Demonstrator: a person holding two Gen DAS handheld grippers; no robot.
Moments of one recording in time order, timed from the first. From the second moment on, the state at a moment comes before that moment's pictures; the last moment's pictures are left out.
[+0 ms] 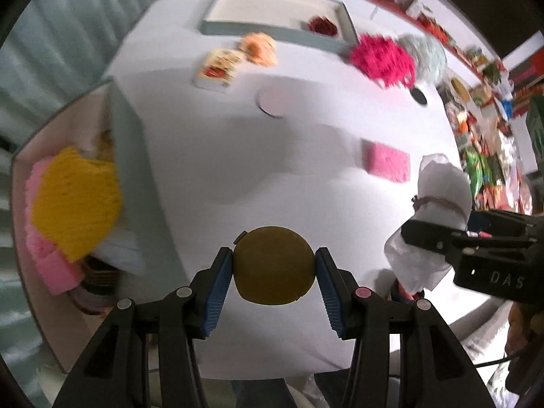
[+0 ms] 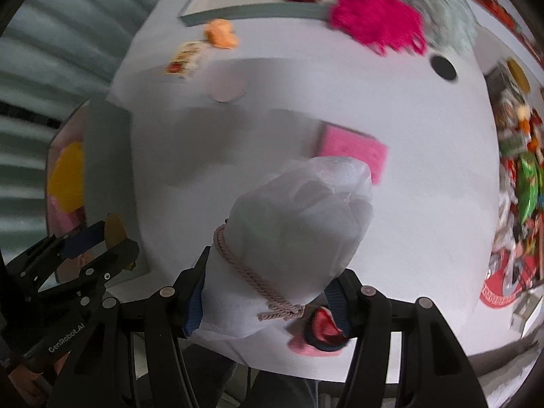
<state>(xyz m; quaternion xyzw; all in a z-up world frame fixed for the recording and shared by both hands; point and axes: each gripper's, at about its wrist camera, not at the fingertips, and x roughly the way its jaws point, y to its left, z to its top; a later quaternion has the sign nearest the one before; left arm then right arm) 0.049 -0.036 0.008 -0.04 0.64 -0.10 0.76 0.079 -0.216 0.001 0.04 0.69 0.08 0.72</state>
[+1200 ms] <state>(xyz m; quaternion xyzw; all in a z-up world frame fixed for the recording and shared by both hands) -0.020 0.183 0.018 -0.15 0.60 0.09 0.78 0.069 0.038 0.038 -0.10 0.66 0.27 0.70</state>
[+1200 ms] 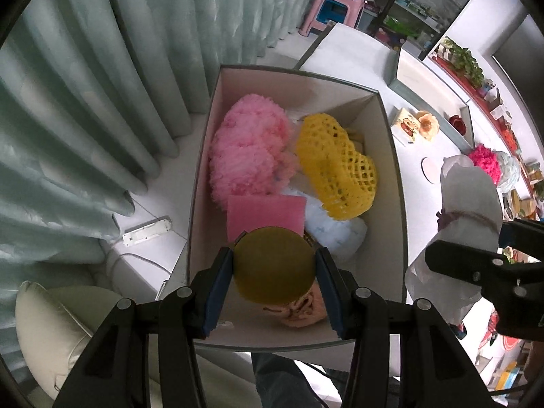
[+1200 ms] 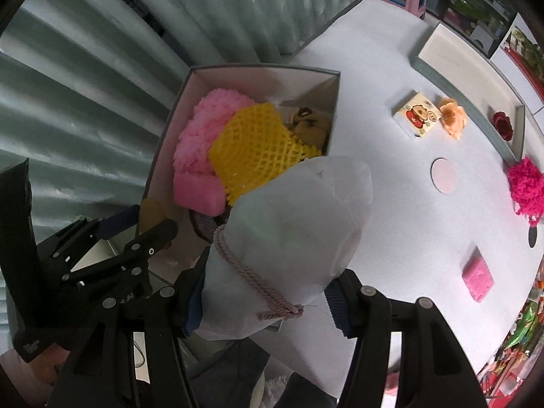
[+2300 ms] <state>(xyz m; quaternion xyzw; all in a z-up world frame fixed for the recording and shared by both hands) -0.017 0.192 0.001 -0.15 0.61 0.08 0.78 0.063 0.057 0.018 -0.13 0.67 0.27 0.68</state>
